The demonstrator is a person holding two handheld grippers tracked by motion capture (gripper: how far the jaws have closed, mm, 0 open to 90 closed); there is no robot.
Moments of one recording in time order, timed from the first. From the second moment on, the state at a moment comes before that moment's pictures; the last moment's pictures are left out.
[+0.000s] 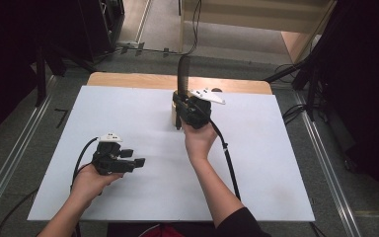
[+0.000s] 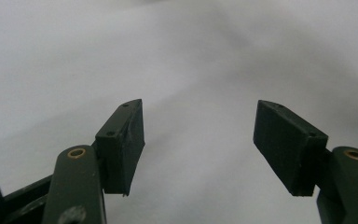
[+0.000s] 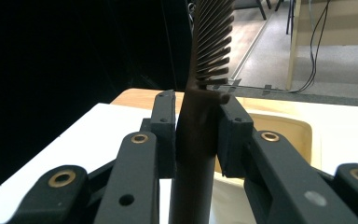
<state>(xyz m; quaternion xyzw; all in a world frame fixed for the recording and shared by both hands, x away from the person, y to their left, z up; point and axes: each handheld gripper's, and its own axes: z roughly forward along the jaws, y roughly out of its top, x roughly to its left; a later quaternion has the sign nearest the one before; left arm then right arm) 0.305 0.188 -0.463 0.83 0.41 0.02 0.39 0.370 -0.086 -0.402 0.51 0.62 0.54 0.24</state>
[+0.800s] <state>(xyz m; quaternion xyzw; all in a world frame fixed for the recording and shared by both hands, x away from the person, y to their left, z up) 0.298 0.199 -0.463 0.83 0.42 0.02 0.38 0.379 -0.102 -0.390 0.52 0.61 0.54 0.25</state>
